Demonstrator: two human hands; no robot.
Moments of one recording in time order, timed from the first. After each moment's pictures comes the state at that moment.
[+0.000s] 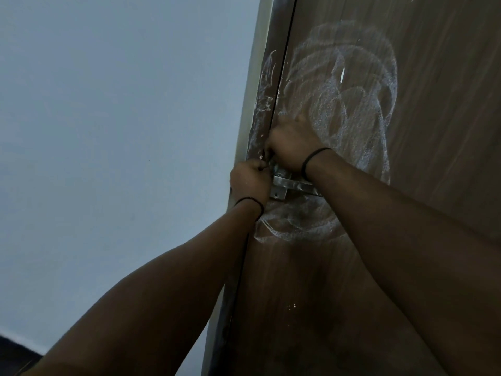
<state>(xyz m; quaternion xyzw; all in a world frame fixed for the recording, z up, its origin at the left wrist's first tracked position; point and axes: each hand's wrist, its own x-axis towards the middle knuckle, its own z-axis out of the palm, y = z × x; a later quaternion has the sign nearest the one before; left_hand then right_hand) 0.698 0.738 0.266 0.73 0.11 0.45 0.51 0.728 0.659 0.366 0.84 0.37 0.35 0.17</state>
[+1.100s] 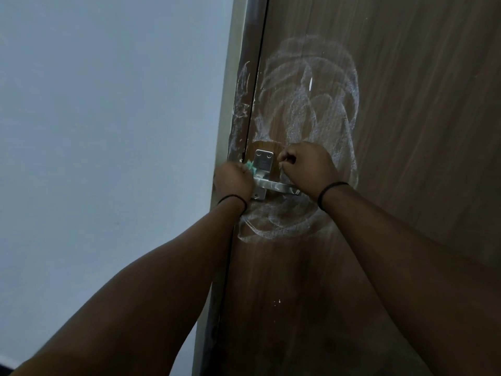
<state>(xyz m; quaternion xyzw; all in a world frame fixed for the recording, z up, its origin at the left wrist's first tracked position) 0.701 0.735 0.274 0.78 0.15 0.42 0.44 0.726 0.580 0.332 0.85 0.33 0.33 -0.22</state>
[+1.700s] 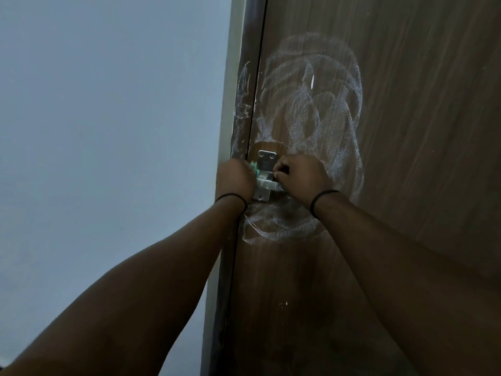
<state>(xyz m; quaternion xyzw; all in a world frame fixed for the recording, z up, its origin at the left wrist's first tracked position) 0.701 0.741 0.281 0.84 0.11 0.40 0.36 0.729 0.596 0.312 0.88 0.30 0.30 -0.22</state>
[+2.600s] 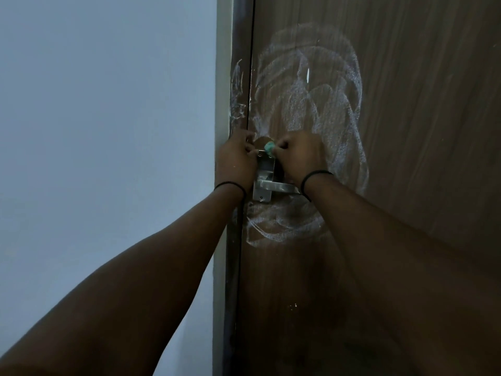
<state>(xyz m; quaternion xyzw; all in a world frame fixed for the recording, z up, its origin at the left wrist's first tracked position) 0.707 0.745 0.308 0.78 0.02 0.49 0.39 0.740 0.614 0.337 0.84 0.25 0.34 -0.33</state>
